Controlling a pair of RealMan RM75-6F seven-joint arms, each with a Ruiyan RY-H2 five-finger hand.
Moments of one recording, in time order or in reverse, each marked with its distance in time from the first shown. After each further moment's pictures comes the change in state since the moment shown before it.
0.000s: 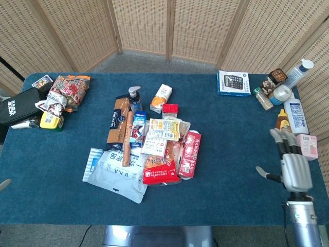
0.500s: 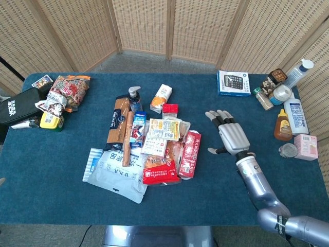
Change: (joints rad) left arm 0.002 0.009 -0.011 0.010 -0.047 -0.032 -0.032; right arm 0.430 -0.151 0.124 0.114 0.306 -0.452 -0.183
